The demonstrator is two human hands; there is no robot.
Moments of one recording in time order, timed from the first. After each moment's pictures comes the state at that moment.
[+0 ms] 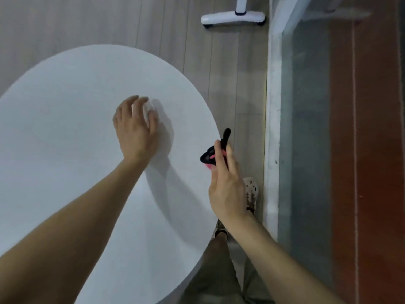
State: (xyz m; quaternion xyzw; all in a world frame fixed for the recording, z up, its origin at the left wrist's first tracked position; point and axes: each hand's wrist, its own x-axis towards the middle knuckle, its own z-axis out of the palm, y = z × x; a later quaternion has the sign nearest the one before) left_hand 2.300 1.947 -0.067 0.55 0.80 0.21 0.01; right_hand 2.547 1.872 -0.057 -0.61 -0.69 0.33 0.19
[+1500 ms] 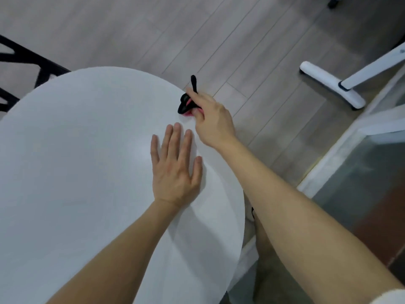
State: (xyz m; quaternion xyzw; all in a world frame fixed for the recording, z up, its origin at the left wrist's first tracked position) left_hand 2.272 2.040 -0.074 0.39 0.92 0.05 0.03; right_hand 2.264 2.219 -0.055 -0.26 -0.85 0.45 0.07
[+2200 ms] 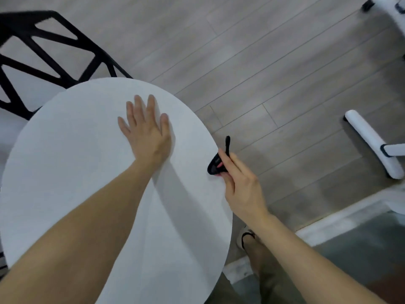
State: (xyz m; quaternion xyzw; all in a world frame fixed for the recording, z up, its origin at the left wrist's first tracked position) left_hand 2.113 2.066 -0.075 0.04 1.00 0.05 0.03; right_hand 2.321 2.258 -0.063 -0.11 -0.86 0.49 0.04
